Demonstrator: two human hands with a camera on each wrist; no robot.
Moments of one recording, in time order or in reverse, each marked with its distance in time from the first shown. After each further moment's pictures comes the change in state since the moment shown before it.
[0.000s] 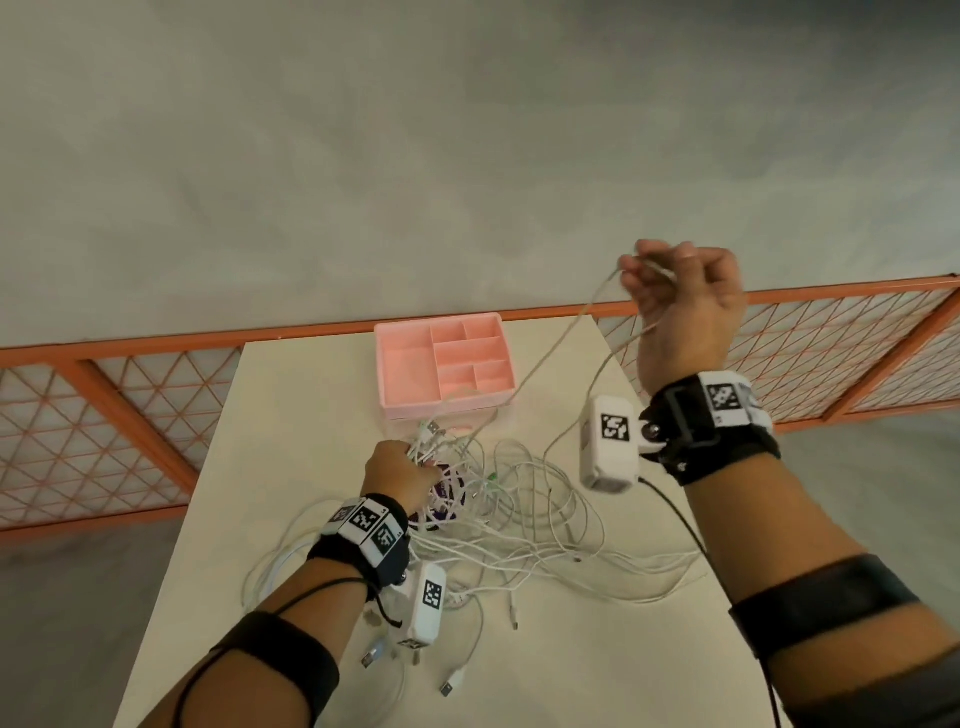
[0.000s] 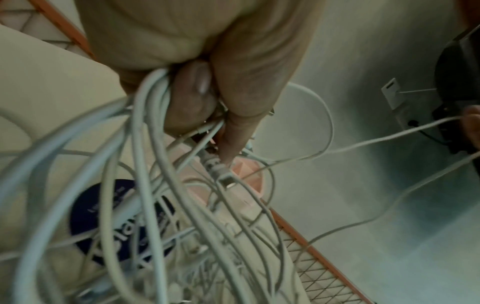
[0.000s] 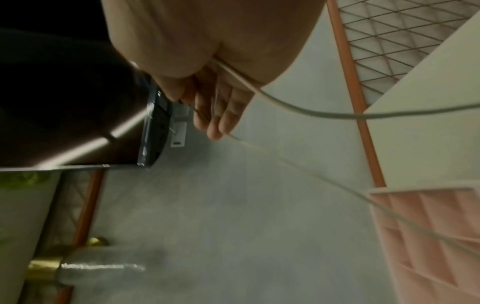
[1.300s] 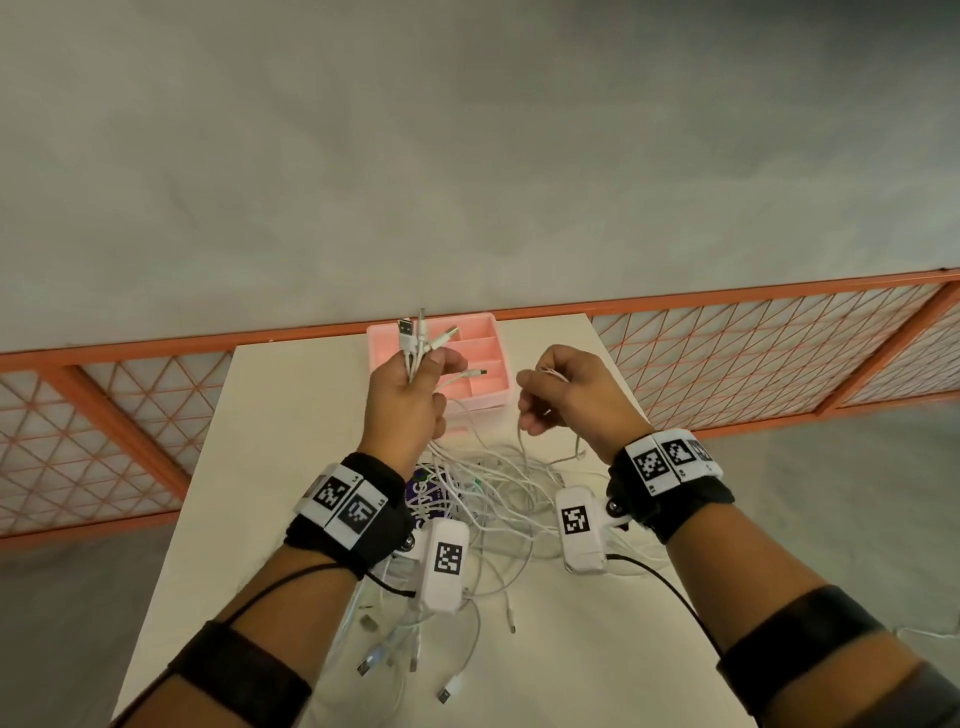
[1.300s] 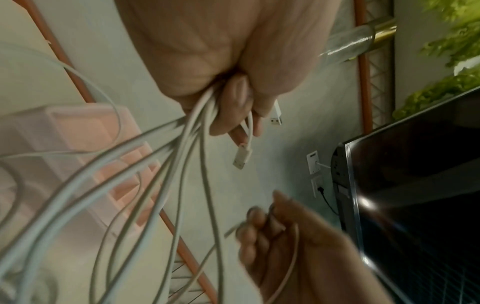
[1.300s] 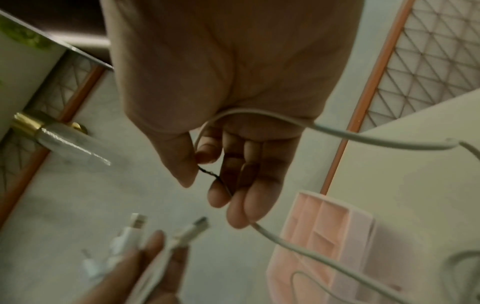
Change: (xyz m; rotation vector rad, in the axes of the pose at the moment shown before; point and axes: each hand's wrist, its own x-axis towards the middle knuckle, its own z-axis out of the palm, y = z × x) left_hand -0.023 0.091 -0.026 -0.720 -0.070 0.325; right_hand -0.053 0.044 -0.014 -0.632 -0.530 0.559
